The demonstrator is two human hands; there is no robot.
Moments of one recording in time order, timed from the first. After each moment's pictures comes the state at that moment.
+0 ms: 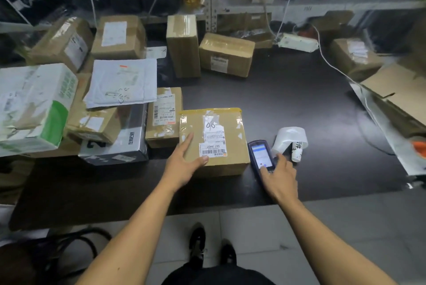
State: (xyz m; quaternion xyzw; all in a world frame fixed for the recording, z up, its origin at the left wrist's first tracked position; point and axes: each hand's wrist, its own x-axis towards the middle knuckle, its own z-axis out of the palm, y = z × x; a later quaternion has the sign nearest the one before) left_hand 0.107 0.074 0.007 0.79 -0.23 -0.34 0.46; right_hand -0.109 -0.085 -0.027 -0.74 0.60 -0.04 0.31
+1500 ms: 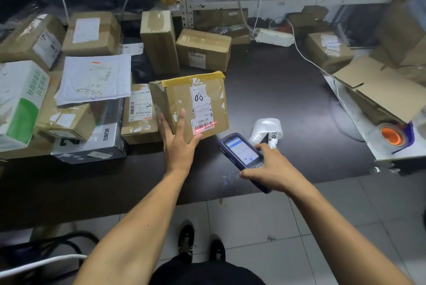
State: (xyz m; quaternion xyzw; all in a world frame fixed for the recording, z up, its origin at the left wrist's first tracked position) left_hand 0.058 0.011 -0.006 0.86 -0.29 -0.07 0.42; right_hand -0.154 -0.094 0.071 -0.78 0.47 0.06 0.40
